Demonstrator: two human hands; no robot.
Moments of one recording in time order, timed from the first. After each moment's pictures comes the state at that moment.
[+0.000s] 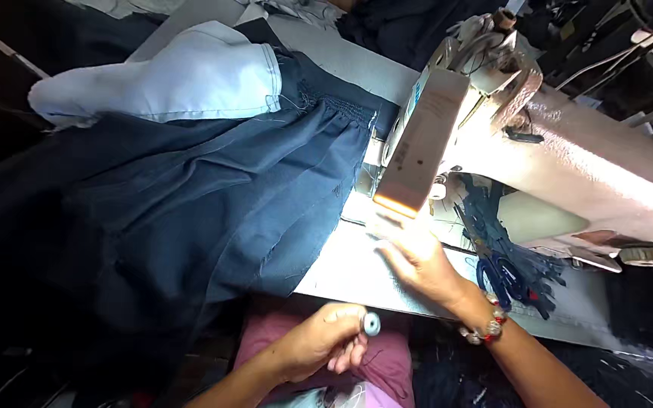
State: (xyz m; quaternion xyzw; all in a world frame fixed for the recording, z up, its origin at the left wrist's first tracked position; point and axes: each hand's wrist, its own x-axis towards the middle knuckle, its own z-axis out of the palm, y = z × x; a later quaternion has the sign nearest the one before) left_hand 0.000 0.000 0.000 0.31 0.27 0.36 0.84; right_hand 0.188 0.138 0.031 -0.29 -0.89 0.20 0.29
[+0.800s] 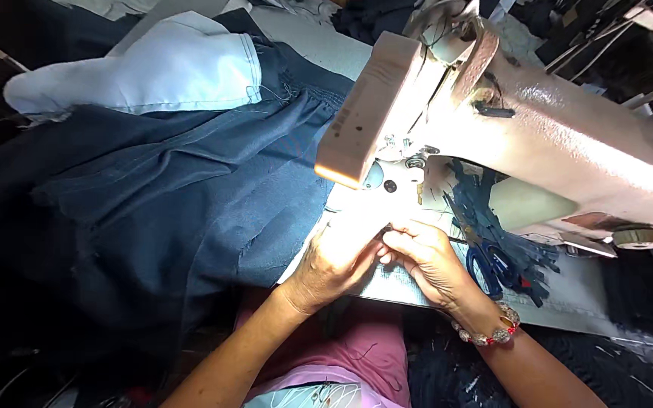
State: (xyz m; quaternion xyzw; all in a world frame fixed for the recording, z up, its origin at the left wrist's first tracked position) left_hand 0.024 0.079 -0.001 0.75 0.42 0.51 0.05; right_hand 0.193 0.111 0.070 -0.45 -0.43 0.70 0.35
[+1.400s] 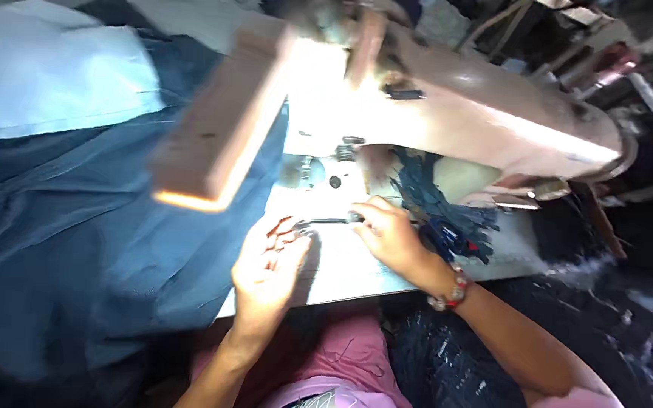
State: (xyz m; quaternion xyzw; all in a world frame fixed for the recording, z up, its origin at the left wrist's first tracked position) left_hand 0.038 0.066 0.005 0.50 0.41 0.67 0.36; right_hand 0.224 0.128 0.043 -0.47 -0.82 0.20 0.27
